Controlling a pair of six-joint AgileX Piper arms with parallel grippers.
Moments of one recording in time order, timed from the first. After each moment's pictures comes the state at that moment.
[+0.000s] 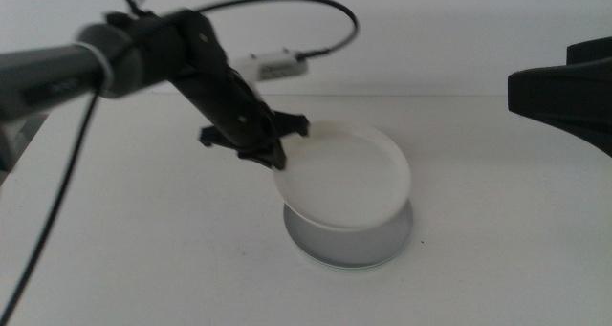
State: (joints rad) left arm -0.36 2.00 -1.57 -0.42 0.90 0.05; right arm 0.35 0.88 -1.08 0.57 0.82 -0.44
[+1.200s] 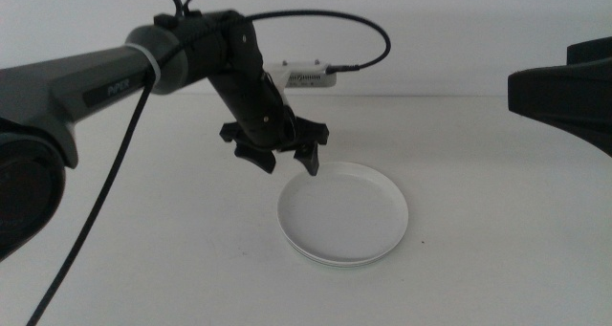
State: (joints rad) left arm -0.42 2.12 -1.75 -0.32 1.03 0.03; right arm 0.35 0.88 -1.08 0.57 0.82 -0.44
